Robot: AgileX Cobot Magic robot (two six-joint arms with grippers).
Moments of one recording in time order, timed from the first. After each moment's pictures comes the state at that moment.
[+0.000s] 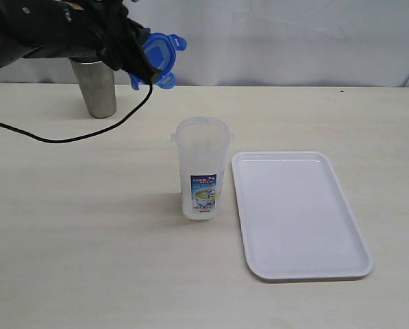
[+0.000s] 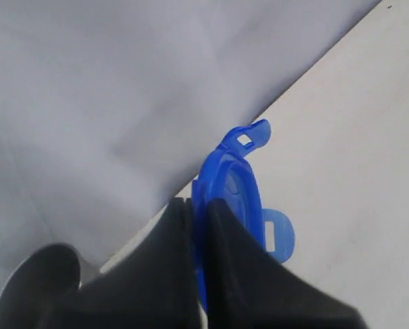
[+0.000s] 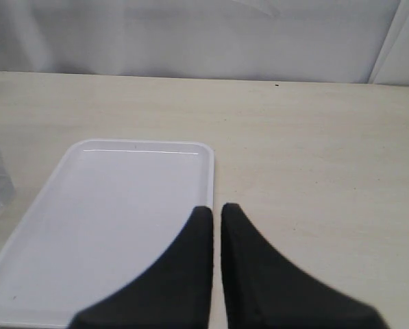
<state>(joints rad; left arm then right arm) -0.44 1.74 -1.25 -0.59 0.04 1.07 0.05 0.00 0.00 -0.03 0.35 -0.01</state>
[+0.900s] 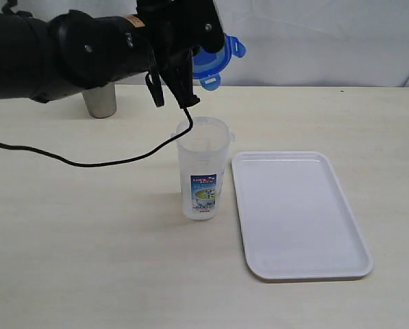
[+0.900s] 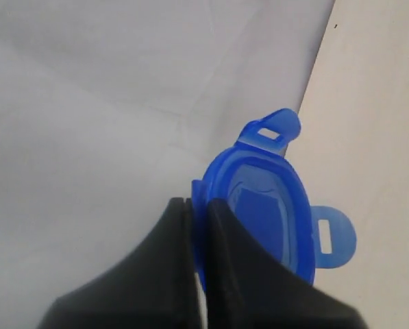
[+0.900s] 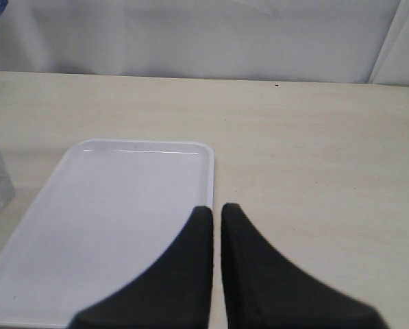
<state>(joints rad) -0.67 1.73 -1.21 -0.58 -0.20 1.55 0.05 0.00 0.00 -0.03 0.35 -0.01</state>
